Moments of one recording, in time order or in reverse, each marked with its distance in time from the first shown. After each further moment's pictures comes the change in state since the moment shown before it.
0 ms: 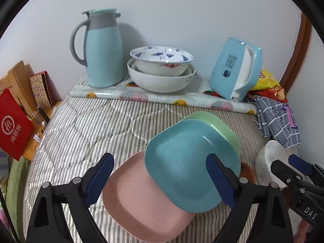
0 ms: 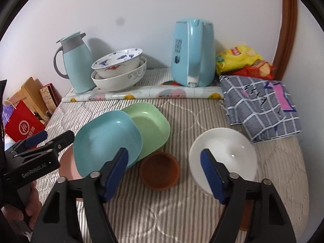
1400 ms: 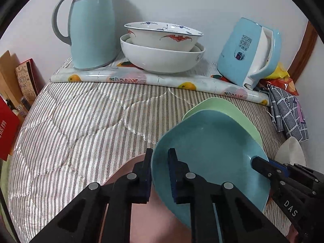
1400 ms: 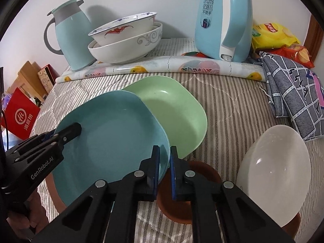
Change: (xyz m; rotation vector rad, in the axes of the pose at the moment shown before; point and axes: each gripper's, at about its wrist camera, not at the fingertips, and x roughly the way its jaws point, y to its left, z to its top) left arm 0.068 0.015 0.001 0.006 0.082 -0.051; right arm 0.096 0.030 0.004 -0.031 0.152 0.053
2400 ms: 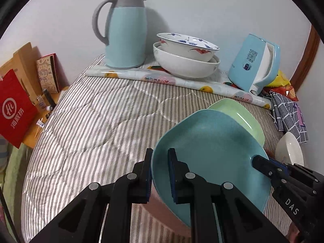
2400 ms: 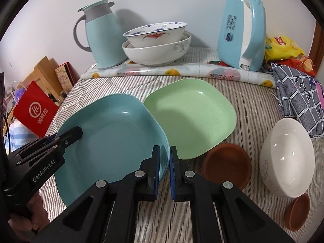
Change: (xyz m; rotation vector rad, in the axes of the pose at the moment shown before) left arm -0.054 0.048 -0.033 -0.055 -0.052 0.053; right arm -0.031 0.052 -0.029 -0.051 -0.055 0.061
